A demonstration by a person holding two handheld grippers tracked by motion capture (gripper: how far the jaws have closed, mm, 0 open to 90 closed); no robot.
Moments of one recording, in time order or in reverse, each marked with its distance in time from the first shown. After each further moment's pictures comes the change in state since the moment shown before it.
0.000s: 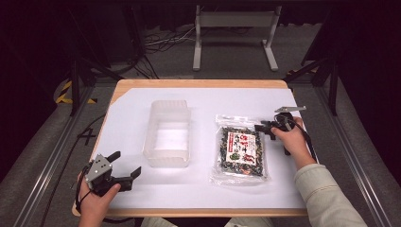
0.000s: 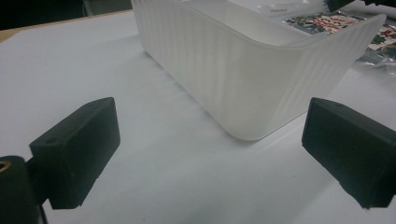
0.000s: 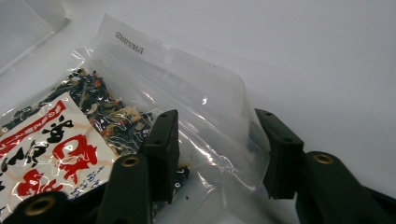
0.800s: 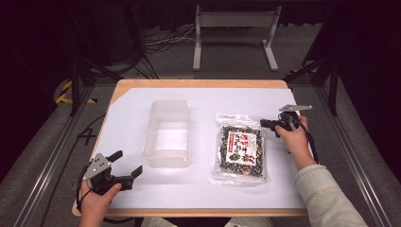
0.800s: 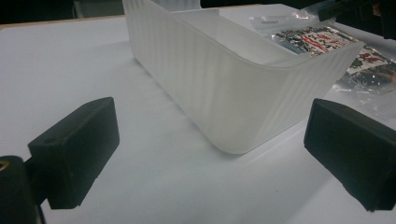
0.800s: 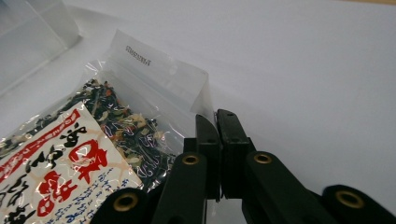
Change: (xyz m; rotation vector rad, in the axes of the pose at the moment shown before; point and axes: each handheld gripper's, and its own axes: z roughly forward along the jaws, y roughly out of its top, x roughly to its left) left arm 0.000 0.002 0.002 -0.044 -0.043 -0.054; right arm 0.007 0.008 -0.021 -0.057 -0.021 -0.035
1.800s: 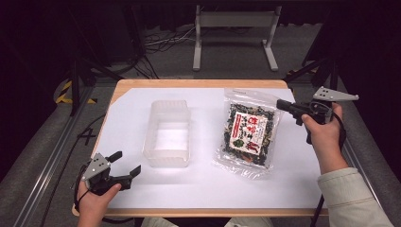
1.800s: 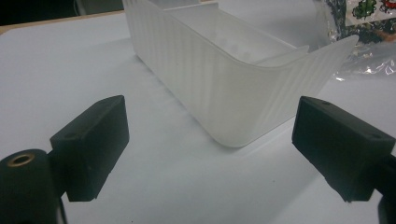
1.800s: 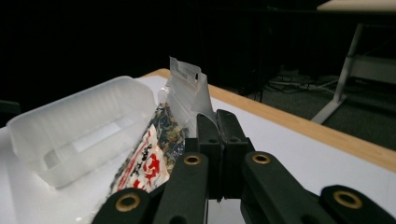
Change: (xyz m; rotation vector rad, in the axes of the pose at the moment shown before) left arm -0.004 0.009 -0.008 0.055 0.017 0.030; right arm 0.044 0.061 -0.111 -0.310 0.099 -0.168
